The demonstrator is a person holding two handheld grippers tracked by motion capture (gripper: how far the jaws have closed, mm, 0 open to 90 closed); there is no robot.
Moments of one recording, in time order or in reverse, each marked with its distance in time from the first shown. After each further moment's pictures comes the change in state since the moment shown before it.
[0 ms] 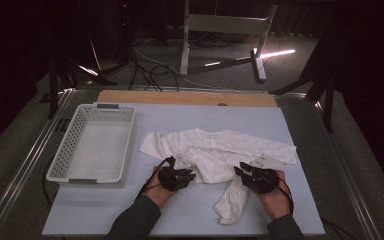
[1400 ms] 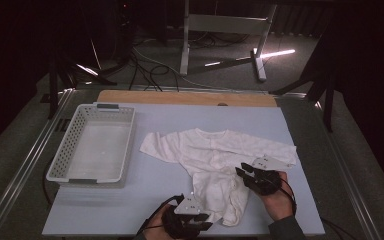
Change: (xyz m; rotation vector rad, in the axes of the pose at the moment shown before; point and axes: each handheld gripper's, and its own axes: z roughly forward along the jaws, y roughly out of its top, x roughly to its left) left arm -0.099 -0.022 -0.059 -0.033 -0.325 0.058; right arm 0.001 0.000 -0.009 -0.013 0.013 -0.008
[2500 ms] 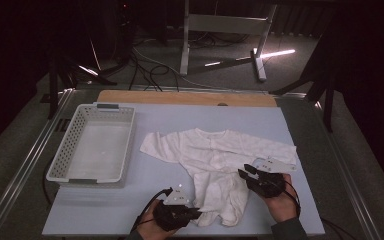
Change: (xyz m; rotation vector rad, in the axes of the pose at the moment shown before) left arm 0.017 -0.009 -0.015 -0.027 0.036 -0.067; right arm -0.001 -0.003 -0.011 -0.007 0.001 -0.001
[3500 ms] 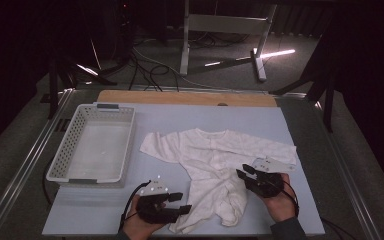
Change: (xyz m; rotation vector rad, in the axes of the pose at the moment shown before) left arm 0.034 -0.002 -0.023 -0.109 0.072 -0.142; right arm 0.003 0.001 0.003 0.004 0.007 -0.008
